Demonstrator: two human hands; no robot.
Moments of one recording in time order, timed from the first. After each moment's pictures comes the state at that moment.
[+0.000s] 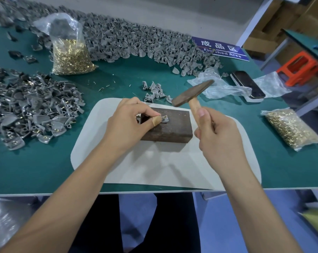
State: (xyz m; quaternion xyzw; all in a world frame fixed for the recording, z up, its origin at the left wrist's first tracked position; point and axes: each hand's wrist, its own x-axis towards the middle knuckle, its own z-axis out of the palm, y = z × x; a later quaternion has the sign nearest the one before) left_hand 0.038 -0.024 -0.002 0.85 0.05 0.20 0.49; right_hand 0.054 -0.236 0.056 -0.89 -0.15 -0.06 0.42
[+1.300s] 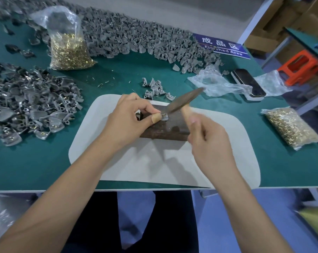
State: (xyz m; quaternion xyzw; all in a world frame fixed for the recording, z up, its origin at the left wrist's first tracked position) left_hand 0.038 -0.023 0.004 0.85 0.03 0.18 0.49; right_hand 0.050 -0.233 0.038 -0.88 -0.16 -0.05 0.44
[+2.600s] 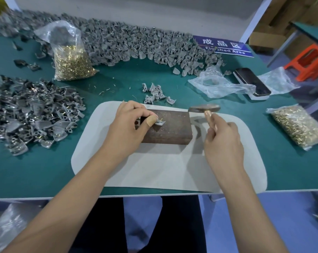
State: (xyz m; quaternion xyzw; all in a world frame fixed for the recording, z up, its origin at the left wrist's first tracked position) left_hand 0.036 -0.028 -0.010 0.87 0.03 0.22 0.45; right_hand 0.077 -0.256 0.019 -0.96 -0.02 -0.07 0.26
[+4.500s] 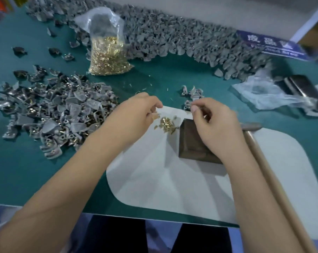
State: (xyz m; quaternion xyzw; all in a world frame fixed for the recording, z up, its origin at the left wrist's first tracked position) left_hand 0.051 0.070 0.008 0.95 0.05 0.06 0.29; right_hand 0.124 -0.138 0.020 -0.92 -0.22 -0.03 0.33
